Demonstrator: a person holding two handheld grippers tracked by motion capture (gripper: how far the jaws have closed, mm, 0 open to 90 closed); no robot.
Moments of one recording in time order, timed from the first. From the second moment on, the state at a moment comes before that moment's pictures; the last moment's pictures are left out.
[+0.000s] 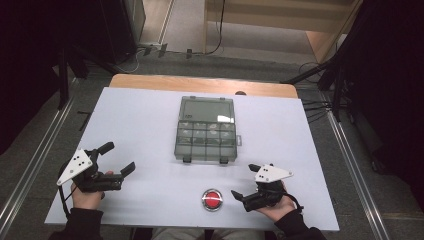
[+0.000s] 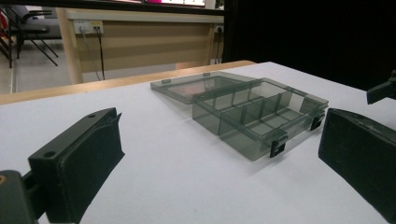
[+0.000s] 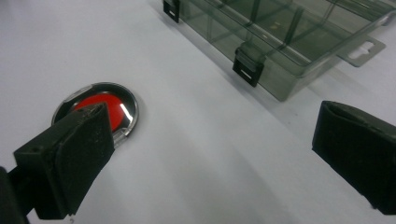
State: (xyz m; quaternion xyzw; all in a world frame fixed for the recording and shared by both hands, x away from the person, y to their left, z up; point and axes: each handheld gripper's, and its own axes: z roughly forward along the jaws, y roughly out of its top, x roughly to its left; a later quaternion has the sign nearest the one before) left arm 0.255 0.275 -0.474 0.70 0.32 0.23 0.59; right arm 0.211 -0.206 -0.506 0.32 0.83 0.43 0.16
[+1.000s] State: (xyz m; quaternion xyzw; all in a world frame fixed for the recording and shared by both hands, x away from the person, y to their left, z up) left arm 0.255 0.275 -0.475 0.70 0.32 0.23 0.60; right arm 0.212 -0.148 -0.509 0.25 0.88 0.39 0.11
